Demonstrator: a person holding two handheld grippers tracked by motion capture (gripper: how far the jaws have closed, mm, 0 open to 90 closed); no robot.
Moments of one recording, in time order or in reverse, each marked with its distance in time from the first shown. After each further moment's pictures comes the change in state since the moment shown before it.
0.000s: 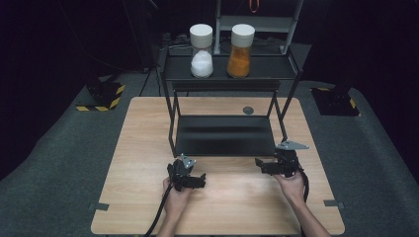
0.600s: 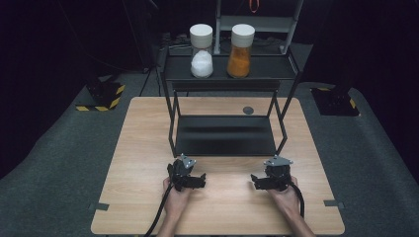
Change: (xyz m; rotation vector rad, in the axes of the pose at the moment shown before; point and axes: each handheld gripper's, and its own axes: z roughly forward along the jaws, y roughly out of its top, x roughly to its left) left arm 0.000 0.000 0.000 0.001 0.001 0.001; right arm 0.035 -0.026 0.023 0.121 -0.074 -0.149
